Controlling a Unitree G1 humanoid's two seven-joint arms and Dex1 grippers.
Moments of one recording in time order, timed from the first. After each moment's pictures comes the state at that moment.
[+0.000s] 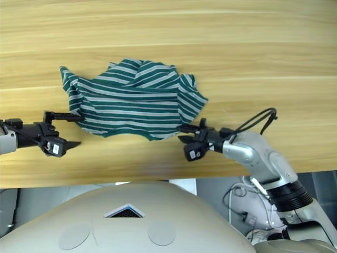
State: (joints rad) left arm 0.29 1.17 -0.08 -0.12 0.29 -0.60 -0.86; right arm 0.22 -0.84 0.33 -0.27 -0.51 -0.44 0.69
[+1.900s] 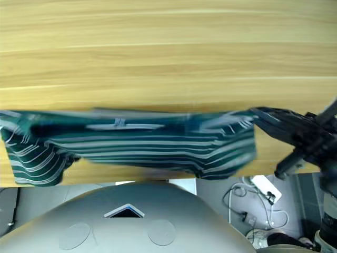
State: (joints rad) left arm 0.38 0.91 0.61 -0.32 -0.73 -0.55 -1.35; right arm 0.44 -0.85 -0.53 -0.42 0.56 -0.55 1.16
